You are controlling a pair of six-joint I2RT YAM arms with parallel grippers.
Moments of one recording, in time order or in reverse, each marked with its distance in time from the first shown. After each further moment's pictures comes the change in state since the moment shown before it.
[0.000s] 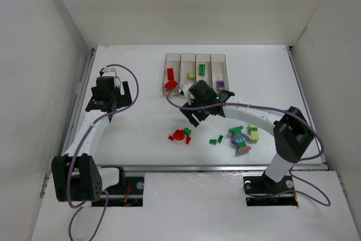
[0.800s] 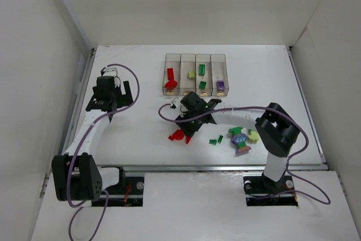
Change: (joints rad) left arm -0.001 0.012 0.000 0.015 0.043 0.000; right arm 0.093 0.139 -0.130 0.094 -0.168 -0.001
